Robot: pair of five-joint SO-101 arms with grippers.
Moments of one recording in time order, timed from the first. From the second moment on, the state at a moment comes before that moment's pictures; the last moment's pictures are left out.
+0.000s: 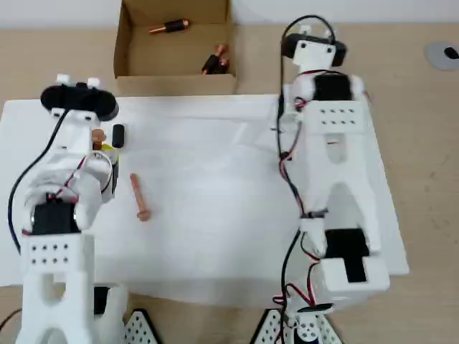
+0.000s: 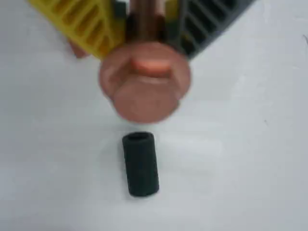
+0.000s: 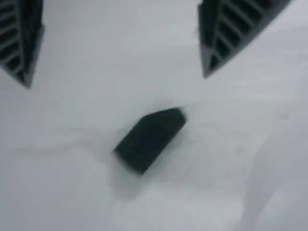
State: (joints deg) left arm -7.2 -56.1 50.3 53.4 -20.6; right arm -8.5 5.8 -7.9 87.4 -27.8
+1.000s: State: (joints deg) left arm -7.2 -83.5 64.3 48.1 -17.4; right arm -7.6 14.0 -16.9 91.6 -37.6
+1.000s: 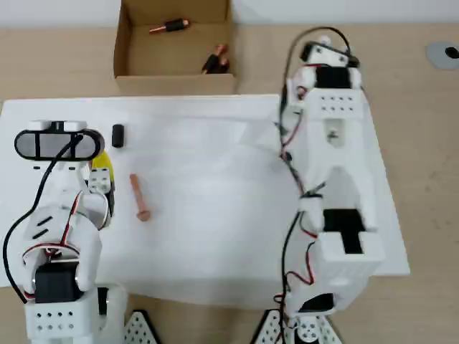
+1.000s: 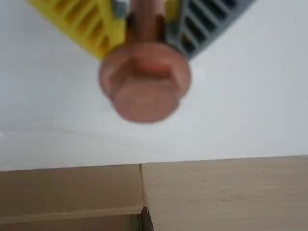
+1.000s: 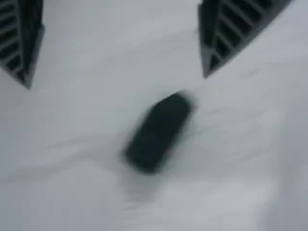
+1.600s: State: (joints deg) left arm -7.2 -83.6 64.3 51.9 -17.4; right arm -13.9 11.2 -17.5 93.2 -37.9
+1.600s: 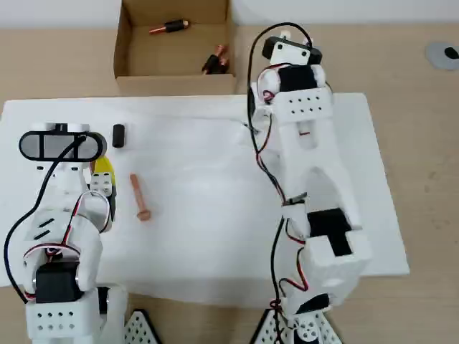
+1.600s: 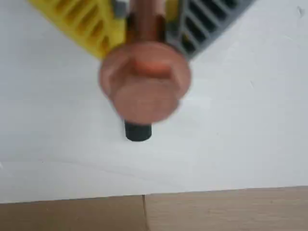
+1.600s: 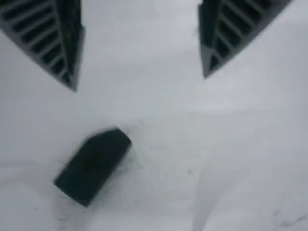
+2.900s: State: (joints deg) left arm -3.9 -83.8 66.0 52.0 -17.4; right arm -4.5 -8.5 23.6 58.4 -34.7
